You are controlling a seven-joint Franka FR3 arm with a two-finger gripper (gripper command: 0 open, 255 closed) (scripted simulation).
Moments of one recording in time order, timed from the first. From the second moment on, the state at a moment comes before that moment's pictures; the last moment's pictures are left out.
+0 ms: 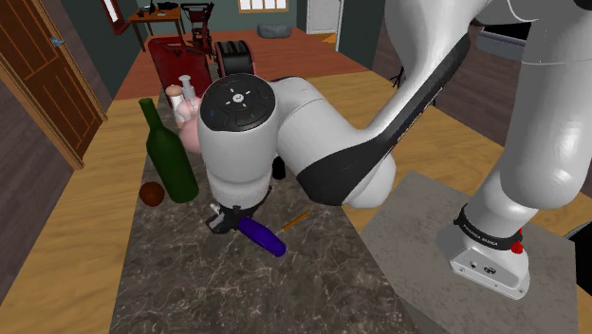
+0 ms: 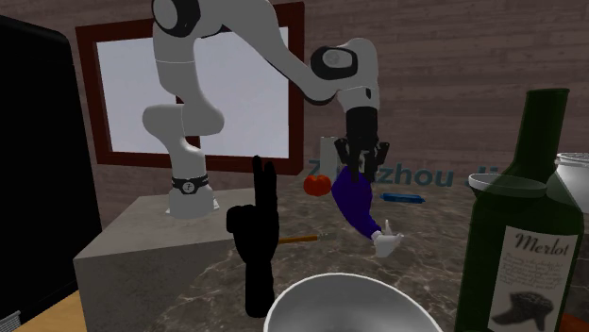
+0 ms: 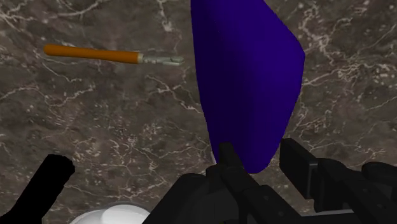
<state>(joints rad) -0.03 0.35 1.02 -2.02 -0.80 2.16 1.44</state>
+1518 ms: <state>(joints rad) -0.20 0.27 1.05 -1.90 -0.66 2.09 1.17</state>
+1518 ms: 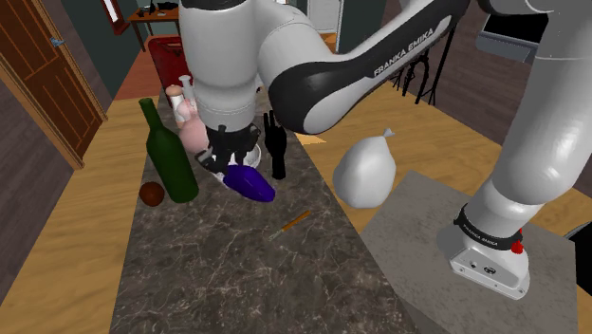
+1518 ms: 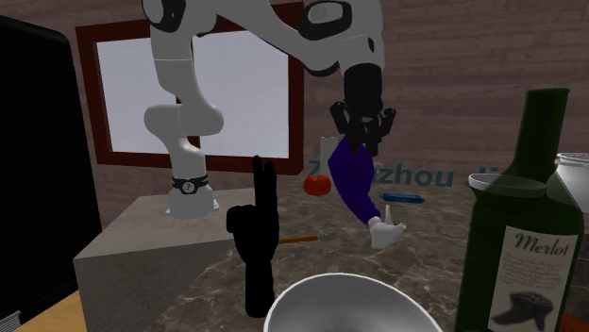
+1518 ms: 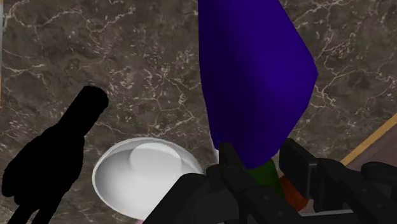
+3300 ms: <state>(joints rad) -0.24 0.57 0.84 -1.68 -0.86 2.18 0.97</state>
